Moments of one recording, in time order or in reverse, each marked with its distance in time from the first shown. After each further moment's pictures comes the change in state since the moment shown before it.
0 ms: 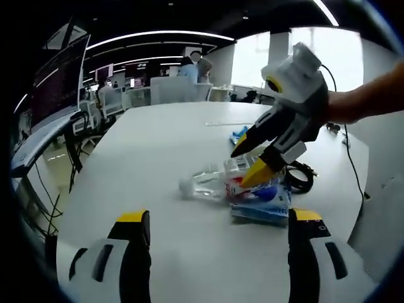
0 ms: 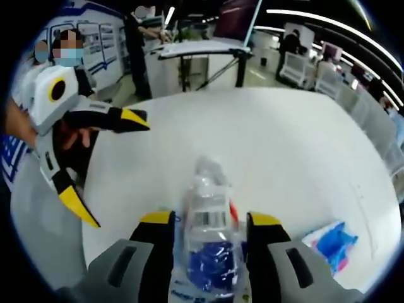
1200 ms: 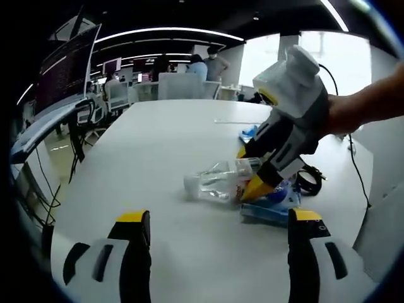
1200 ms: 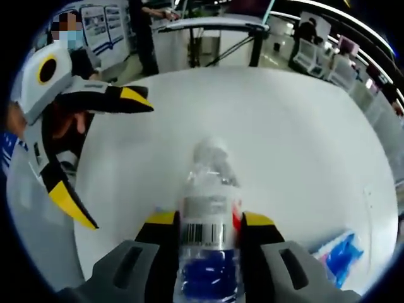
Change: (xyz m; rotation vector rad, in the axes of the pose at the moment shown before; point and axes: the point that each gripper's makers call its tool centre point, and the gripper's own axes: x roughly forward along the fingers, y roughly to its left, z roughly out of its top) left arm 0.011 0.016 -0.008 -0.055 0.005 0.029; right arm 0.028 0.008 -0.010 -0.059 0.111 0.030
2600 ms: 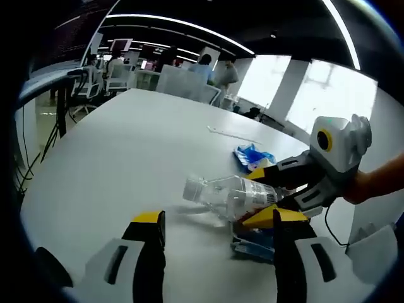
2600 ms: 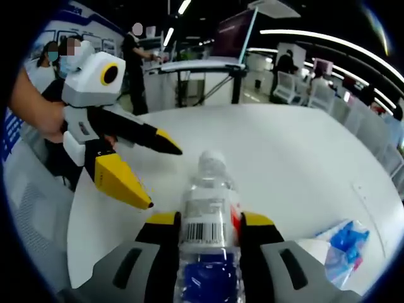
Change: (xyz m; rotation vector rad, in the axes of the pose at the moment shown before) left arm 0.041 -0.001 0.025 -0.234 -0.048 -0.130; right arm -0.019 -0.007 0.003 0.051 -0.309 -0.085
